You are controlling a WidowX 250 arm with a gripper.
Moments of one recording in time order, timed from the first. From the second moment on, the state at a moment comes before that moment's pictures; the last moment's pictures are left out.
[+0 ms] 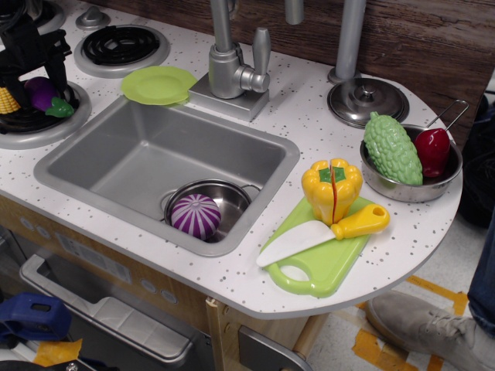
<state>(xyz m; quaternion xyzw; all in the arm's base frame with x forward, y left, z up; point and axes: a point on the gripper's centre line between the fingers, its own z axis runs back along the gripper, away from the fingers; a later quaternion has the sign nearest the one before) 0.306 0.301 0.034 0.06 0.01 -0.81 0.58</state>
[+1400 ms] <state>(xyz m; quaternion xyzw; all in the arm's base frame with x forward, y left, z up) 0.415 0.240 0.052 0.18 -0.05 -0.81 0.55</state>
